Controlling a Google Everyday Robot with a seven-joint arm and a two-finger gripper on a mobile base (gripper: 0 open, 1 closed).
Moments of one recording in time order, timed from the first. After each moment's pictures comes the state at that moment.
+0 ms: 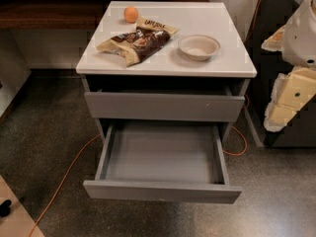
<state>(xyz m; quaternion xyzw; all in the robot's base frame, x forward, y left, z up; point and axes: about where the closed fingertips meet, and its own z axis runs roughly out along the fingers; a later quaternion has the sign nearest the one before) 0.438 -0.216 0.978 -0.60 0.78 -0.04 0.16</state>
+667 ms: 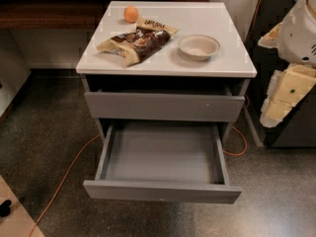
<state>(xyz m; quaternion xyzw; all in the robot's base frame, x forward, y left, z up) 0.448 -0.213 0.978 -0.61 0.77 -0.04 0.17</state>
